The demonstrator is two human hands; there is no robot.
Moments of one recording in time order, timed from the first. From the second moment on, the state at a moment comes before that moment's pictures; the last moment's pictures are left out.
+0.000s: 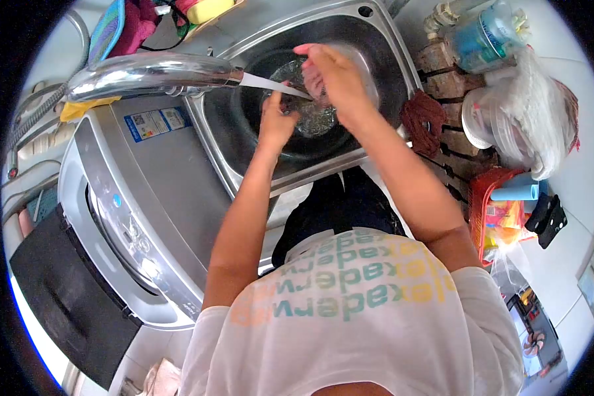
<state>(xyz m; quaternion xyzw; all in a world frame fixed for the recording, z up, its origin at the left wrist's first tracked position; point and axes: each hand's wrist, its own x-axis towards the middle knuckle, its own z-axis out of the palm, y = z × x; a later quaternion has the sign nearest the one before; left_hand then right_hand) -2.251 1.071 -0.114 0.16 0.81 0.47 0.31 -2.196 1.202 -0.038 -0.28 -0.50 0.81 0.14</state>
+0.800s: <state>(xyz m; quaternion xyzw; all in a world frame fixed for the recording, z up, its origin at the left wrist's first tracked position) -2.257 1.078 -0.068 0.11 0.76 0.58 0.28 -2.146 1.221 -0.205 -0.62 -0.60 0.49 -0.09</state>
